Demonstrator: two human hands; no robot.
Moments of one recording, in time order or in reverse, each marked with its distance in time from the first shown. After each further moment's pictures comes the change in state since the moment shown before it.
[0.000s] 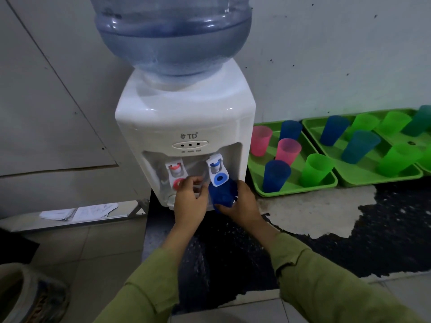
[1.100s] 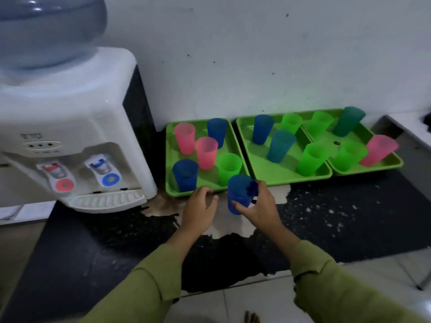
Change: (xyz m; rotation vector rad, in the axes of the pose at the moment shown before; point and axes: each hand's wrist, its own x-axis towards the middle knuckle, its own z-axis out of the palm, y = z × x) left_hand -0.082 0.098 0.241 0.155 -0.309 0.078; right_hand -0.020 0.174 -0.255 -0.020 0.134 0.008
